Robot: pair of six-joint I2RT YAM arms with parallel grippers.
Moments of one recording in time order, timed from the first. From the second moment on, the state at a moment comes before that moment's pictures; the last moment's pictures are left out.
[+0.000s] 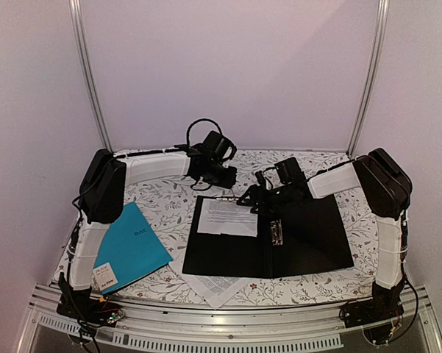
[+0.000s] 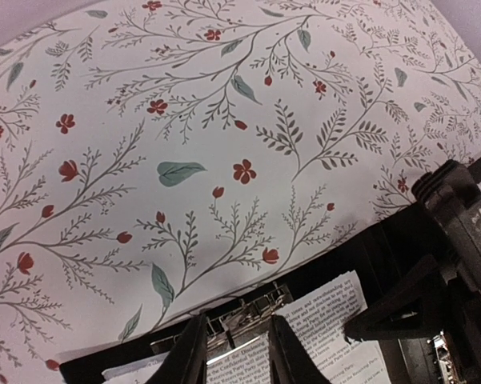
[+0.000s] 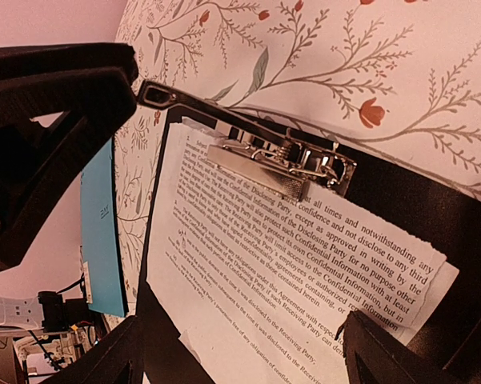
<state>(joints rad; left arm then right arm) -0.73 2.31 1.91 -0.44 -0.05 -0.30 0.55 2.10 1.23 0.09 -0.61 0.65</state>
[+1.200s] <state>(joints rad) -0.72 2.35 1.91 -0.44 -0.03 -0.31 0.55 2.11 1.23 0.10 -0.62 0.65</state>
